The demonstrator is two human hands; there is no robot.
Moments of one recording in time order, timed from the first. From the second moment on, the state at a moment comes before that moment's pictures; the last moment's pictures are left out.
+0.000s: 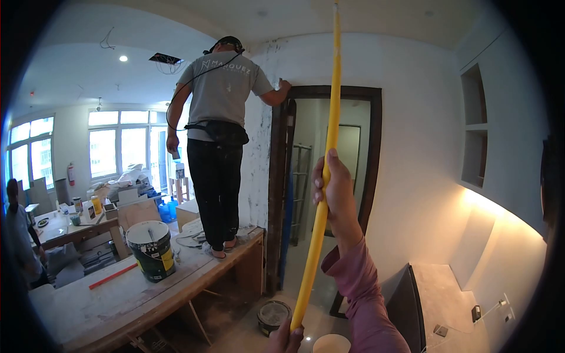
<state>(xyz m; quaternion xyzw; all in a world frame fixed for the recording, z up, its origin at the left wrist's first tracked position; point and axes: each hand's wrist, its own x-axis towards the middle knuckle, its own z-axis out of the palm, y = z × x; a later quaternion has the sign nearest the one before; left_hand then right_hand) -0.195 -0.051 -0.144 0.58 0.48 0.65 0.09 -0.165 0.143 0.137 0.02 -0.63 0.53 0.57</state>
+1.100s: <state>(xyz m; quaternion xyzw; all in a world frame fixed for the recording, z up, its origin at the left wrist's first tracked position) -0.196 -0.076 -0.156 0.57 0.49 0.64 0.14 -0.159 0.127 0.121 0.02 -0.63 0.53 0.57</state>
